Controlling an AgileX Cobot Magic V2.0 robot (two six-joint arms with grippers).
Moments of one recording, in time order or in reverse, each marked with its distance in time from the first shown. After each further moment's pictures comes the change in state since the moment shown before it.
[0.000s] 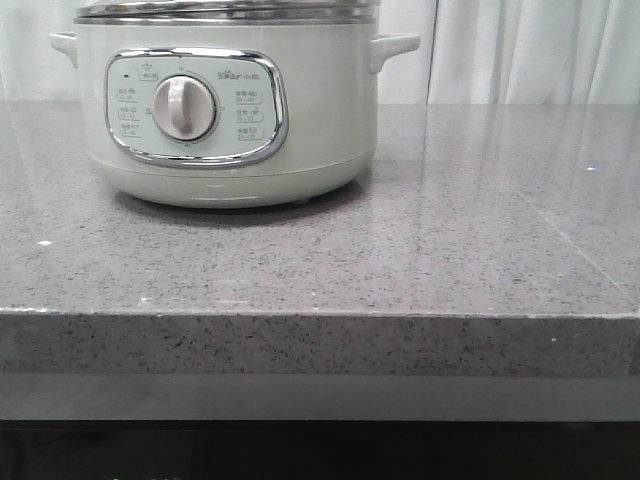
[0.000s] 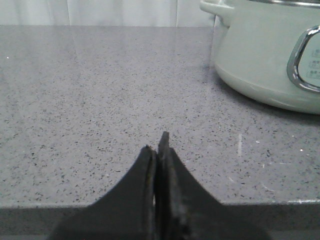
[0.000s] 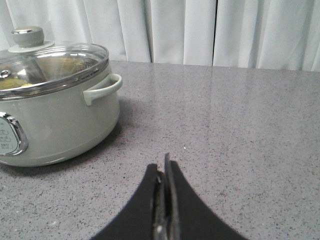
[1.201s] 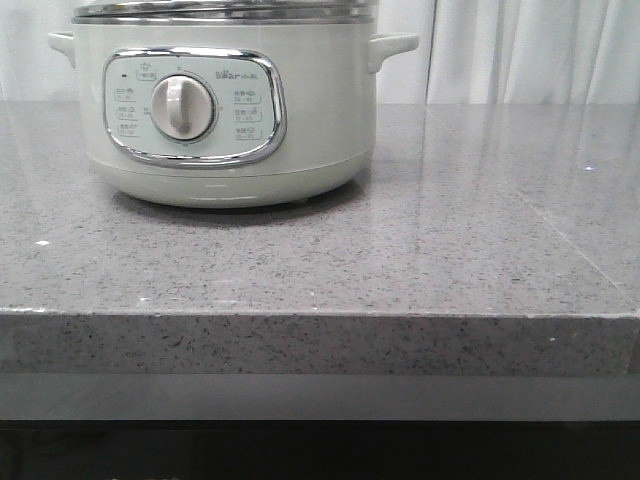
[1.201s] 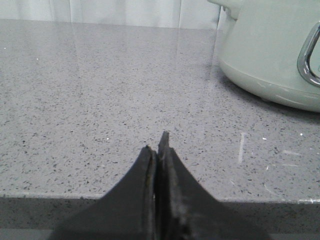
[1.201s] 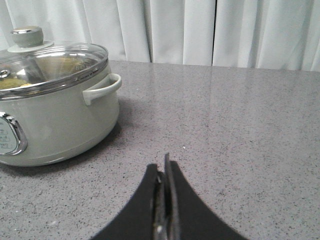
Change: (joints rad) left arm 0.000 0.000 0.097 -0.036 -0.127 0.000; right arm 0.000 0.000 0.000 0.000 0.000 0.000
